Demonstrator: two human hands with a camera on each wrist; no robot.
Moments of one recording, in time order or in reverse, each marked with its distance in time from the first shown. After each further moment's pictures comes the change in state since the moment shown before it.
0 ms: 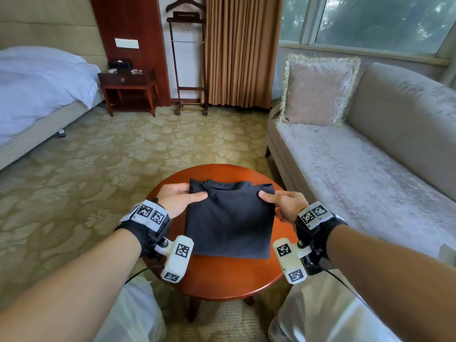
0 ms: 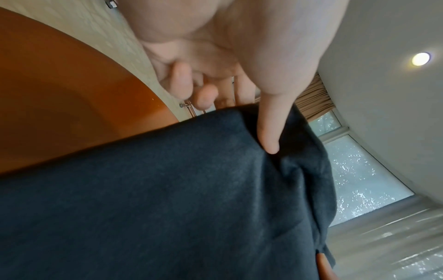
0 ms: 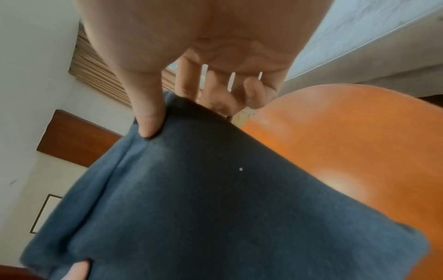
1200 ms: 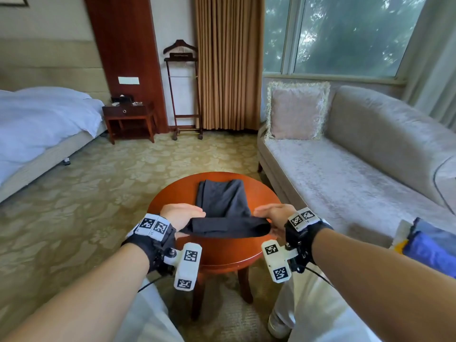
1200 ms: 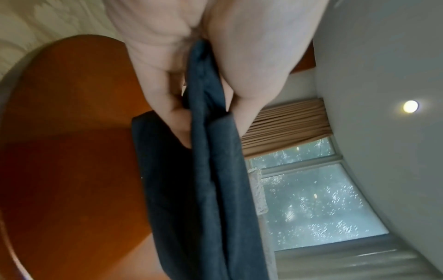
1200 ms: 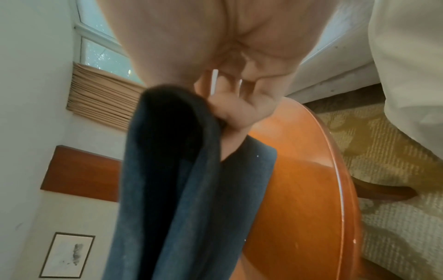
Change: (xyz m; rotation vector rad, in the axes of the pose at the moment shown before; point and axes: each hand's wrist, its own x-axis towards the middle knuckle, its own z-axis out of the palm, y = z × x) left_hand -0.102 -0.015 0.005 0.132 0.020 -0.099; right_hand -0.120 0.035 0.003 0.143 0.050 0.051
